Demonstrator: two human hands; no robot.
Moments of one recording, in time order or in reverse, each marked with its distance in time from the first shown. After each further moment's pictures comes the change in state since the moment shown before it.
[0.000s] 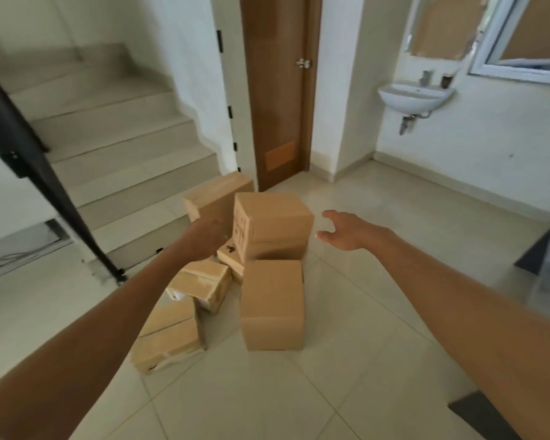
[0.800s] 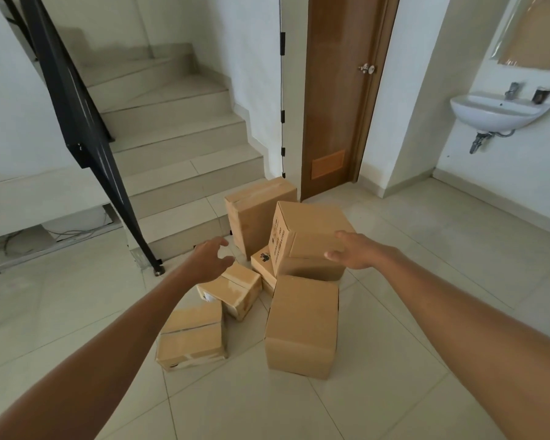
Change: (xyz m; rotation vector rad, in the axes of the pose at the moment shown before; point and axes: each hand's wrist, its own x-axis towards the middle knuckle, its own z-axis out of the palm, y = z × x) left_hand 0.049 -0.078 0.003 -0.075 0.031 -0.145; right_hand 0.118 -0.050 0.016 -0.099 -0.112 -0.110
